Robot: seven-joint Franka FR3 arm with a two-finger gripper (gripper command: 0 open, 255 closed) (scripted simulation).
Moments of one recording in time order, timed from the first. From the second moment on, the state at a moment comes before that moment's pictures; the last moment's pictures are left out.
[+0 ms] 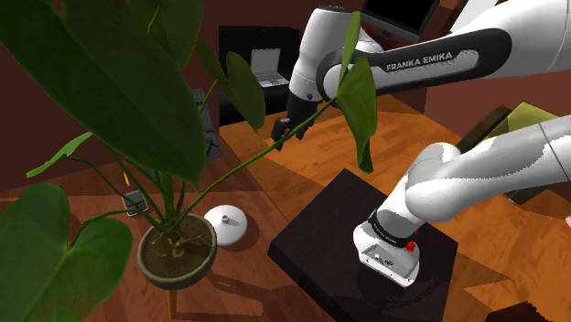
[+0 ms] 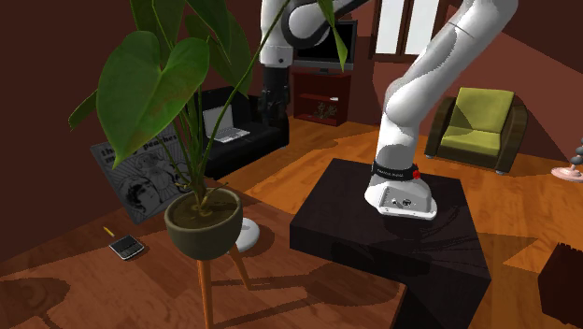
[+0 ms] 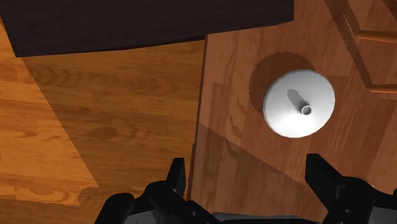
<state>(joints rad) 0.07 -0.58 0.22 -2.67 0.15 2.16 0.24</state>
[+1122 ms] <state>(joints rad) 0.09 0.10 0.45 -2.55 -0.14 2.69 0.71</state>
